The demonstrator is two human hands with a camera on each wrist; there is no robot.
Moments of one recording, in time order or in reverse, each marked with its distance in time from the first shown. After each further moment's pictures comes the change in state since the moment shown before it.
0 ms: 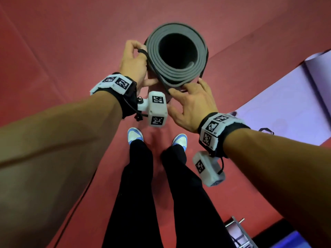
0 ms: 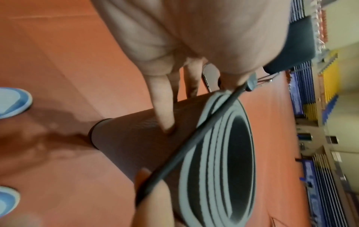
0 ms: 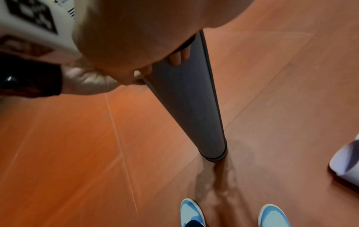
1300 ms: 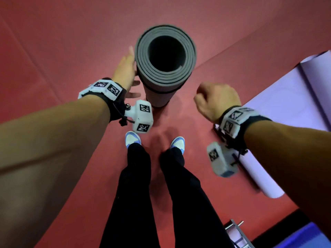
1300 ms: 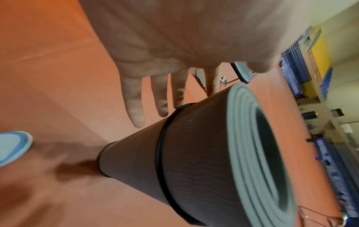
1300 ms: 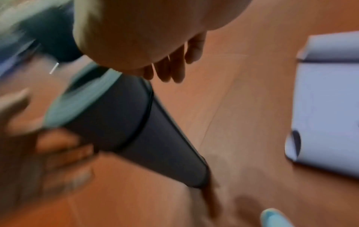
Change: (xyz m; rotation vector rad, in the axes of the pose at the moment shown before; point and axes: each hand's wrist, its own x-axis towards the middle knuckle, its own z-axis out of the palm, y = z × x) left_hand 0.011 0.007 -0.008 0.314 -0.036 -0.199; right_hand 0.003 0.043 -0.049 0.011 -0.123 0.309
